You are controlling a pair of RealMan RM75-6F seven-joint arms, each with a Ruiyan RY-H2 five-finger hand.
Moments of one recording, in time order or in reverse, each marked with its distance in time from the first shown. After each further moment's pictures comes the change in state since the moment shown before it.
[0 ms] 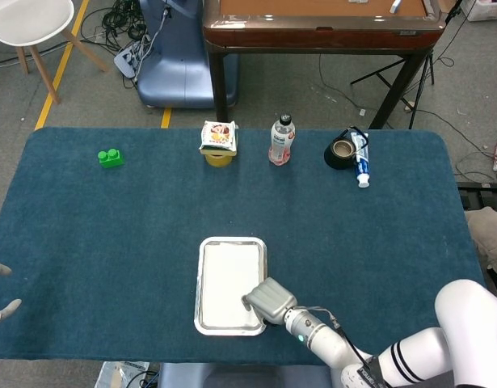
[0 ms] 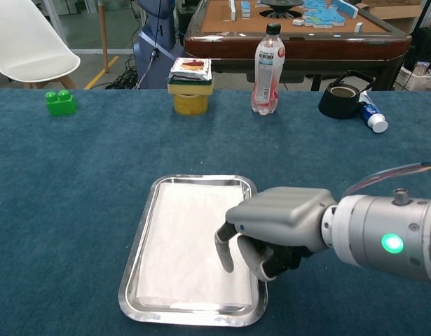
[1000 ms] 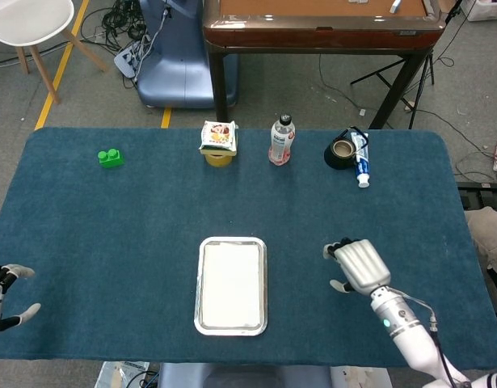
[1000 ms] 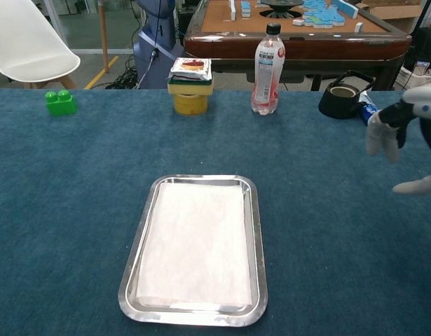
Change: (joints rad) left arm -0.013 -0.045 0.034 -0.009 0.082 0.003 0.088; right arm -0.345 0.396 -0.077 -0.073 -0.349 0.328 0.177
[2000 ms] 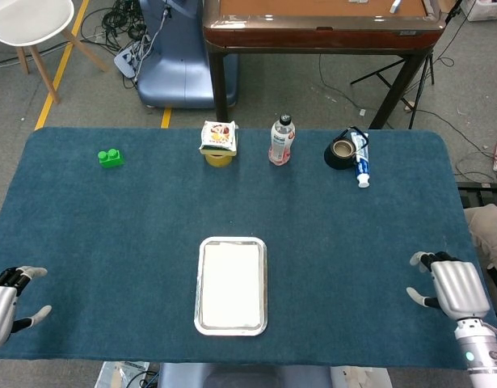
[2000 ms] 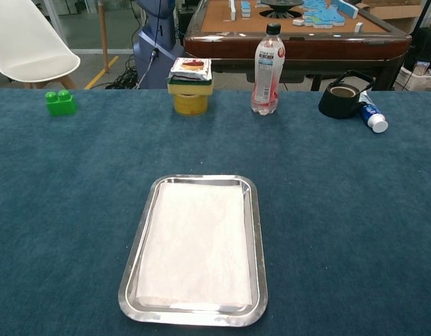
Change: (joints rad) left arm -0.007 -0.035 0.015 0.010 0.044 0.012 0.036; right arm -0.386 0.136 0.022 0.118 -0.163 0.181 0.244
